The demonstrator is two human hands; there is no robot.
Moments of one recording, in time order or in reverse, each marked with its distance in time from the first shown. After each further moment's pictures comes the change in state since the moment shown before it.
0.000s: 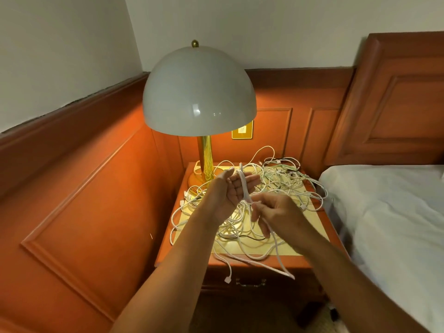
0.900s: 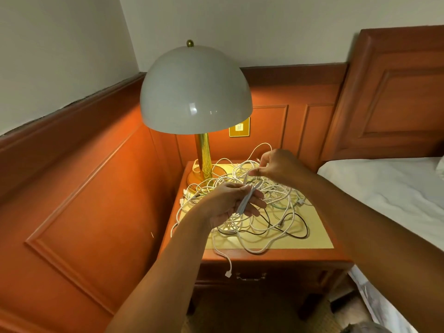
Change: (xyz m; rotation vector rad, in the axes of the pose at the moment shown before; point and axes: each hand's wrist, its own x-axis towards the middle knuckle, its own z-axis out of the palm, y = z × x) left_hand -0.026 -0.004 -0.008 0.505 -0.235 -0.063; right_hand 0.087 -0.014 -0.047 -0.738 0.050 -0.091
